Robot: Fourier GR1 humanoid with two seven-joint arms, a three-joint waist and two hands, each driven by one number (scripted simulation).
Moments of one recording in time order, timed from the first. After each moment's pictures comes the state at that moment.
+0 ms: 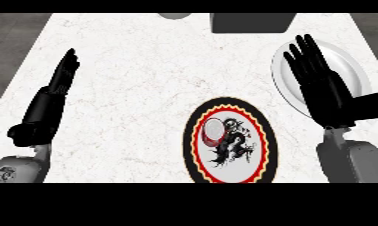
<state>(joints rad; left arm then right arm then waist) -0.12 0.44 -0.14 -1.56 0.06 0.19 -0.12 -0.23 -0.23 0.03 -1.60 -0.44 -0.03 0.10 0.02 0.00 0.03</state>
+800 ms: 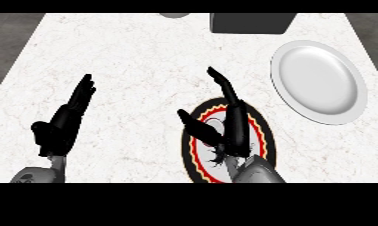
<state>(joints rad) -0.06 0.35 -0.14 -1.40 0.16 0.12 -0.10 -0.29 -0.03 0.59 -1.43 0.22 -0.81 0.06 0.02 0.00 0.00</state>
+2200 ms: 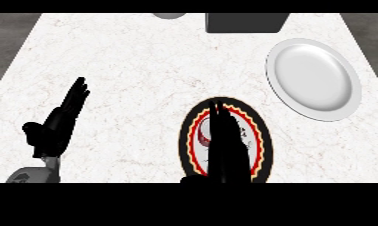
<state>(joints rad) -0.06 0.34 -0.07 -1.31 0.17 0.05 -0.16 -0.14 -0.01 0.80 -1.73 1.02 -0.24 1.08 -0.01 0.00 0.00</state>
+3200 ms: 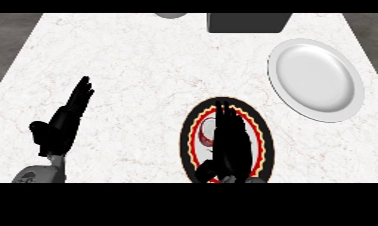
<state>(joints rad) -0.07 0.29 -0.04 -1.31 0.11 0.03 -0.15 -0.18 -0.01 0.70 -1.56 0.94 -0.09 1.09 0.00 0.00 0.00</state>
